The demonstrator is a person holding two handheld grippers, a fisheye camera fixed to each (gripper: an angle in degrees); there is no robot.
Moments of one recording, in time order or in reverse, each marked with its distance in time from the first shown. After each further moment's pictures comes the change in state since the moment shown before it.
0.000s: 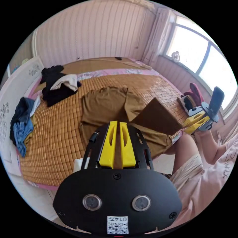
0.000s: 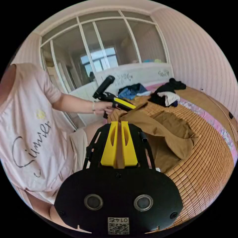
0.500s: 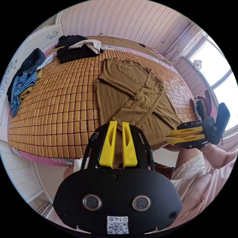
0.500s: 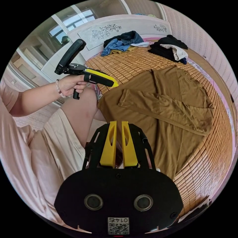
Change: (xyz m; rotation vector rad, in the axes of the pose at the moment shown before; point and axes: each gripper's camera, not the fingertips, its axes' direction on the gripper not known) left arm -0.095 0.044 0.014 -0.124 0.040 -0.200; right arm -0.027 -0.119 0.142 -0.403 0.126 0.125
